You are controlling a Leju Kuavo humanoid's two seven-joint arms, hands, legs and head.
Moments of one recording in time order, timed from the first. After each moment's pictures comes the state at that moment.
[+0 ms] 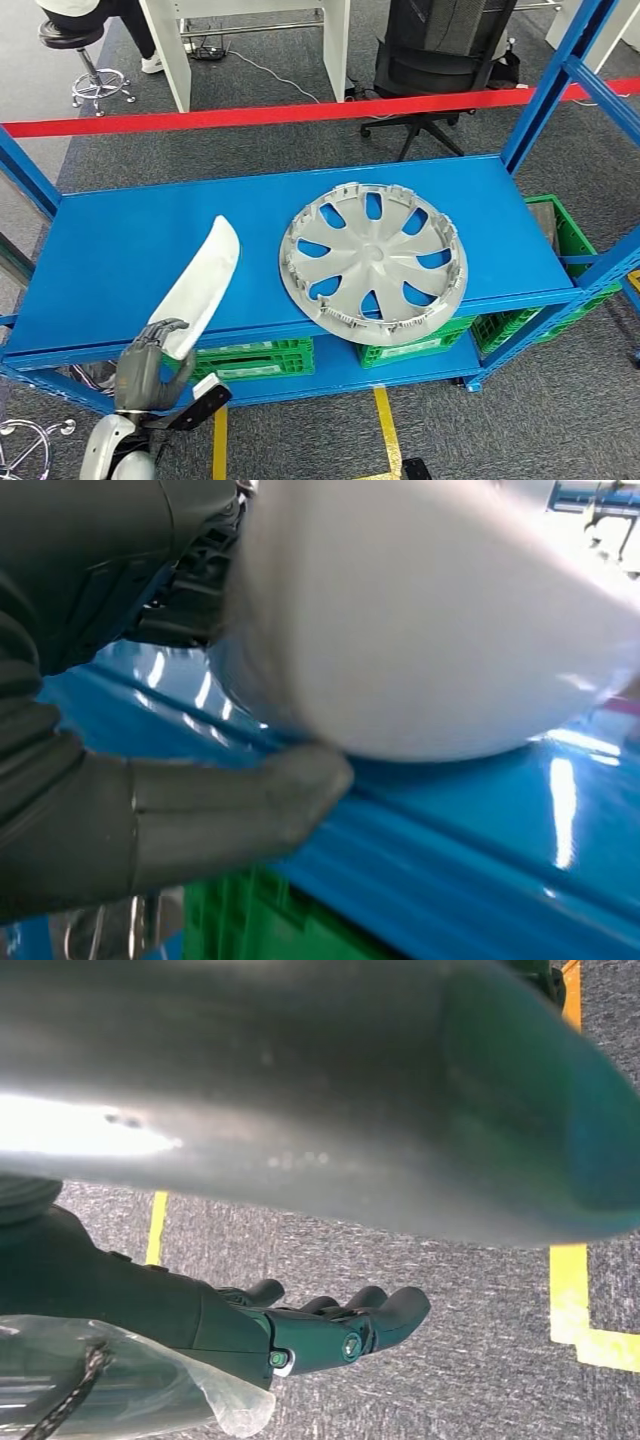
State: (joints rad) left arm -0.04 -0.03 -0.21 -1.23 -0.97 0.60 -0.32; right arm -0.12 0.07 1.49 -0.15 -1.43 -0.31 -0.22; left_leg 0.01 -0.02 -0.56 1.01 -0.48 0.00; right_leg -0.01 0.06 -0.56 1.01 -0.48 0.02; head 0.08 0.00
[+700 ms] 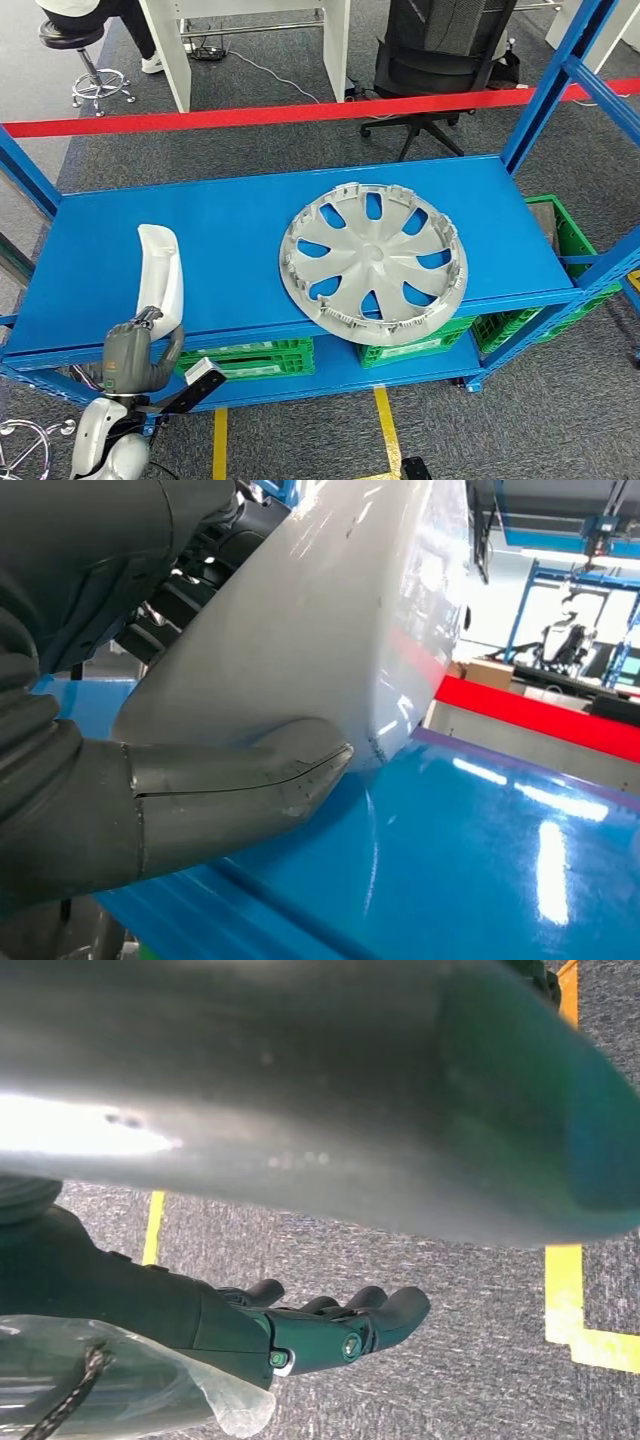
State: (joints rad) left arm -0.08 -0.02 -0.19 -1.26 -0.98 0.65 -0.32; right arm -0.12 0.07 1.49 -0.15 -1.43 -0.31 -0.22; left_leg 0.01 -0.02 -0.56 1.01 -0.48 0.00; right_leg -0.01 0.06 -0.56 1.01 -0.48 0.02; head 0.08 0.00
